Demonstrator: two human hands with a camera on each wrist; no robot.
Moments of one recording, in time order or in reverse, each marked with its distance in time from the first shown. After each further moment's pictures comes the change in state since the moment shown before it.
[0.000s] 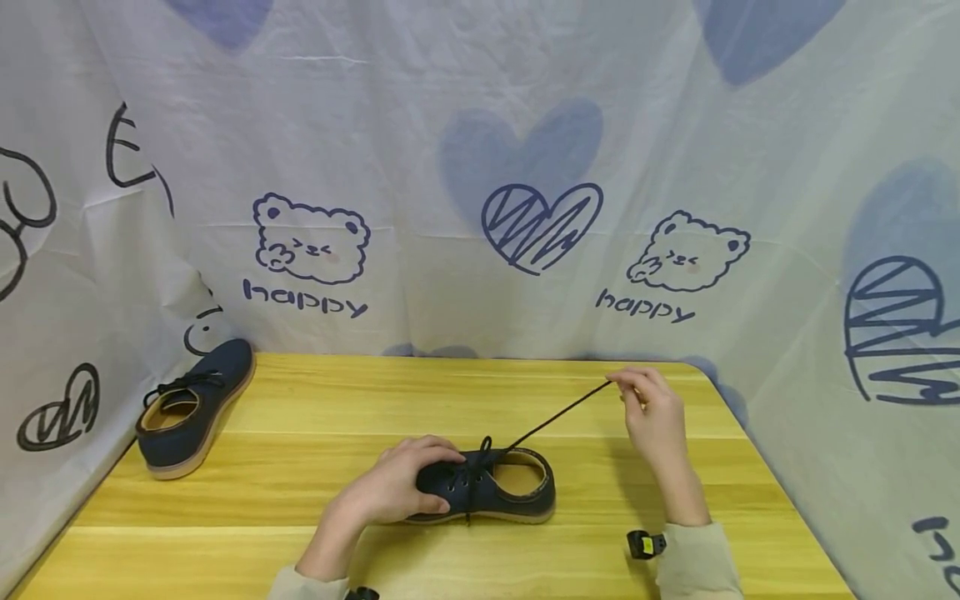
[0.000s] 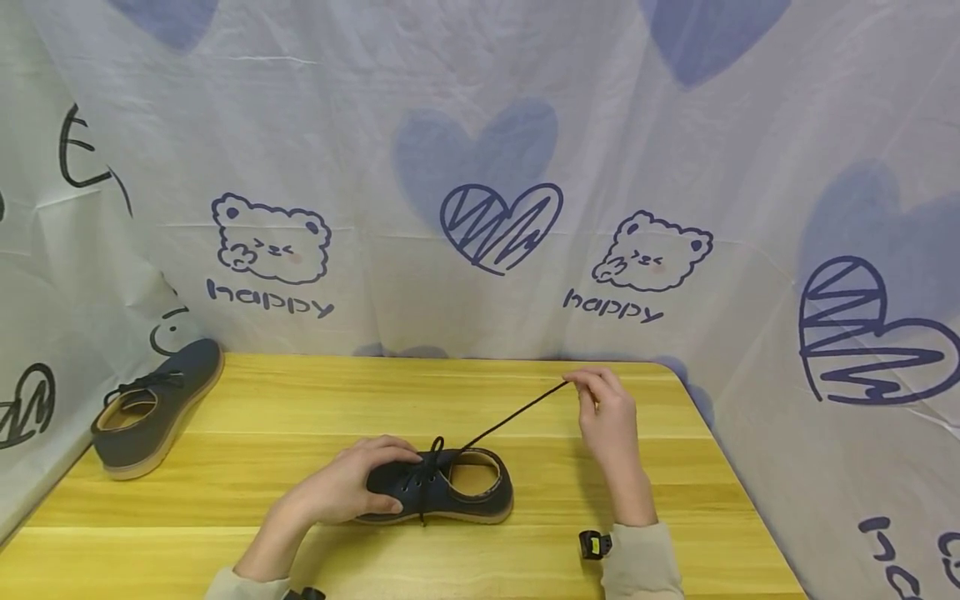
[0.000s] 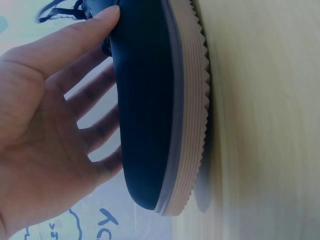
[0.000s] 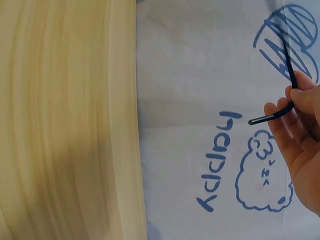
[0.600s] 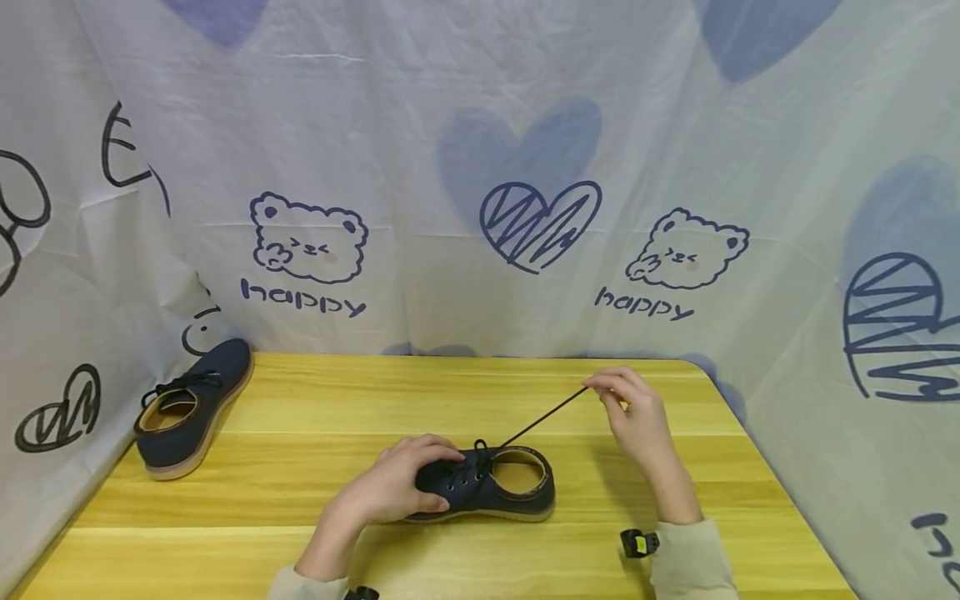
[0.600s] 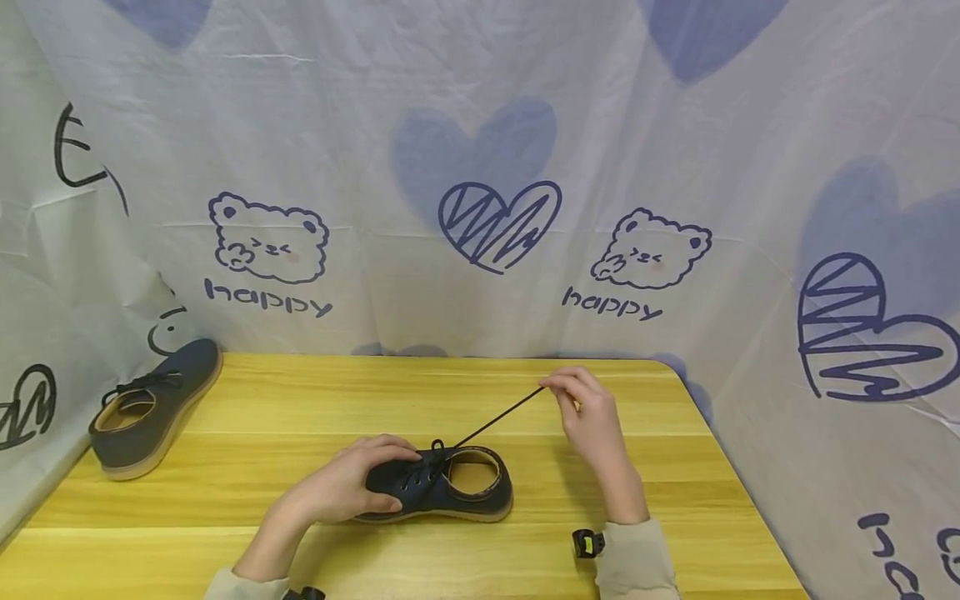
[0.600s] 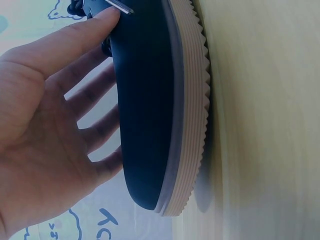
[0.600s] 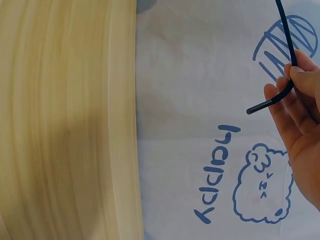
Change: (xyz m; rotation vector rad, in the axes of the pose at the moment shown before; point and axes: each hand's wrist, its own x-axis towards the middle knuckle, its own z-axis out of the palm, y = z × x) left_hand 0.000 0.002 0.000 -0.001 0.003 -0.004; right_hand -0.001 -0.006 0.007 0.091 -0.128 -0.114
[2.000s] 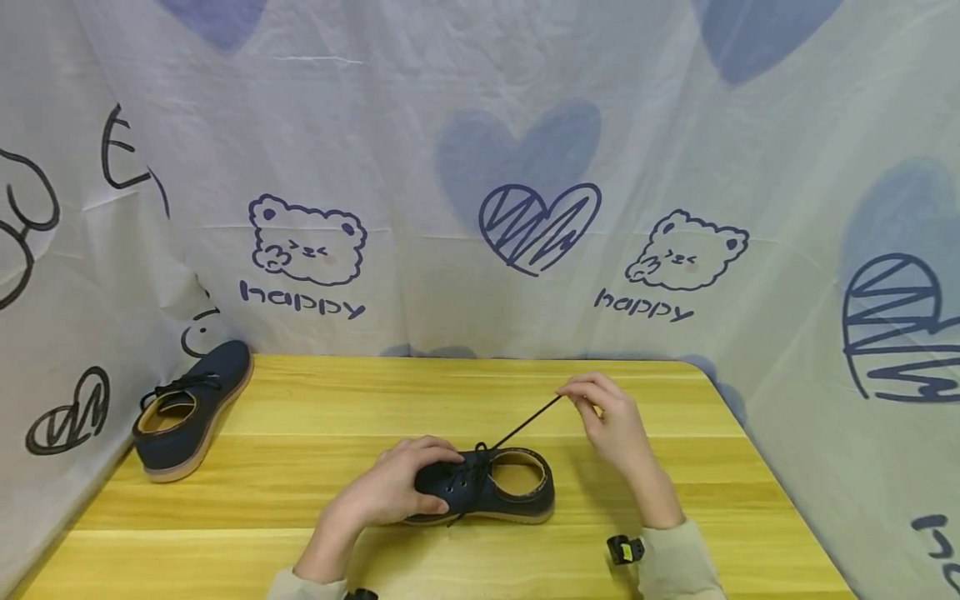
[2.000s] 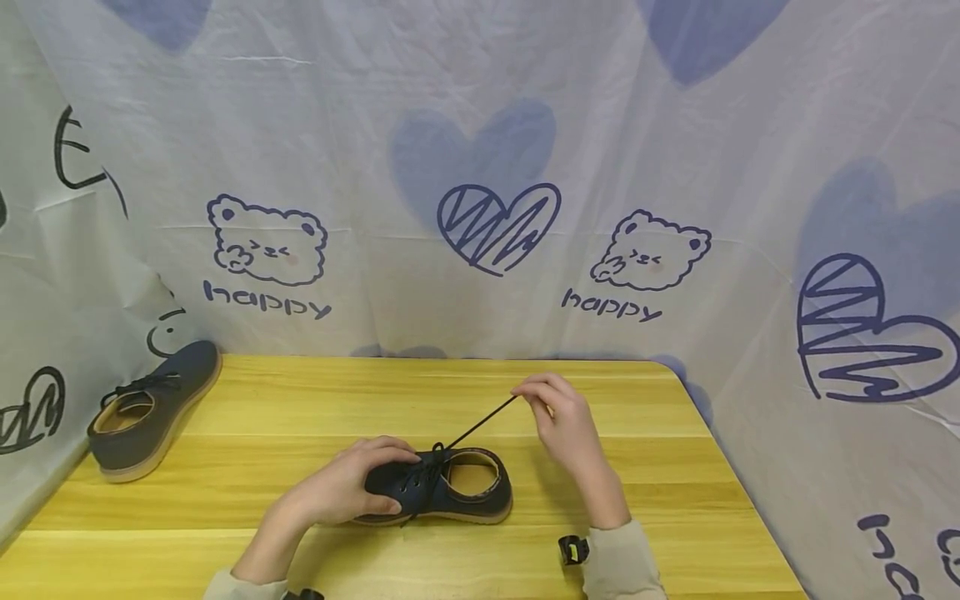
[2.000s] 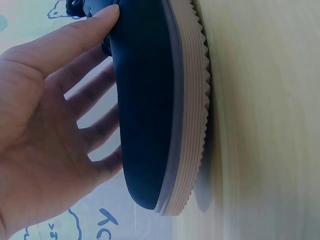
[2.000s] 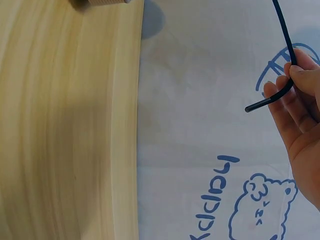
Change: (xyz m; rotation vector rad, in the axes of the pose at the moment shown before) left_hand 0.000 0.000 -0.001 -0.001 0.011 0.017; right_hand 0.003 -0.017 0.021 0.073 -0.048 -0.112
